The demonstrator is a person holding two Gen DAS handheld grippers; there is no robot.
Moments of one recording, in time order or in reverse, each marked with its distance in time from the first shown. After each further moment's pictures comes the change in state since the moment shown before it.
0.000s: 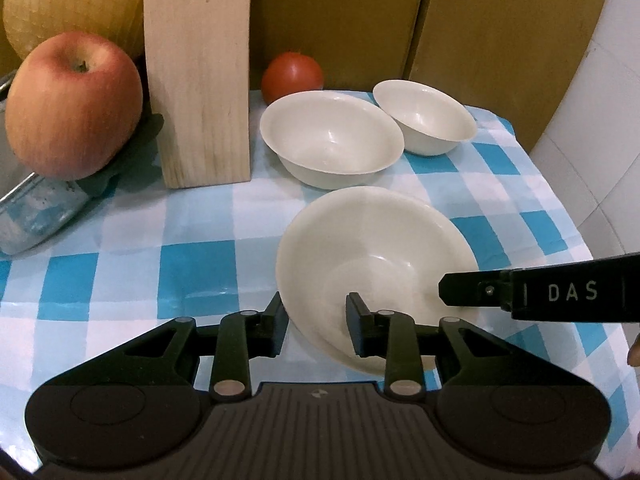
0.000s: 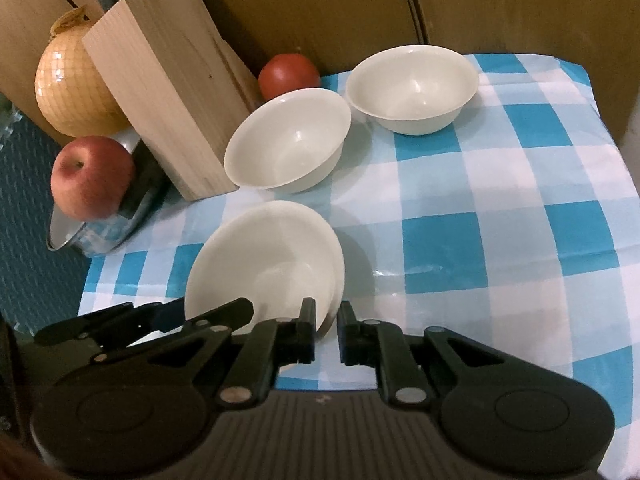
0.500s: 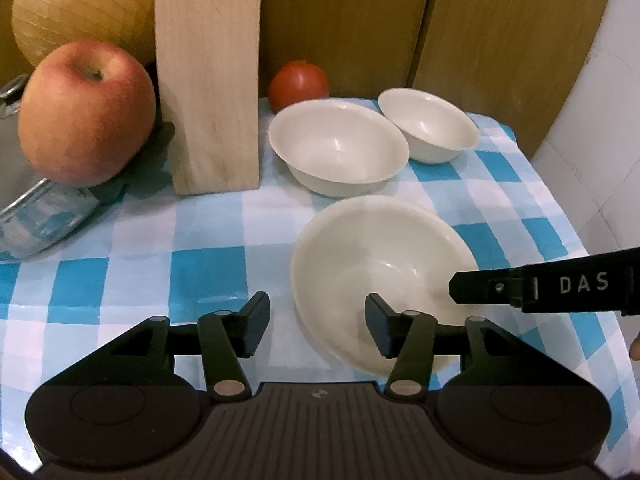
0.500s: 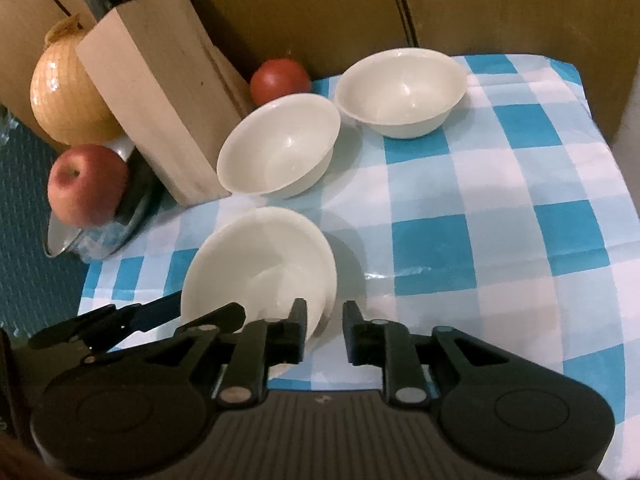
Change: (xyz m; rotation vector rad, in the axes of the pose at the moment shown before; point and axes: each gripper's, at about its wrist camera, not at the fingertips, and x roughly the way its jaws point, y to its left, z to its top) left arm -0.008 0.004 0.002 -0.010 -0.018 0.003; right arm -0.006 -0.004 0.002 0.019 -0.011 -0.007
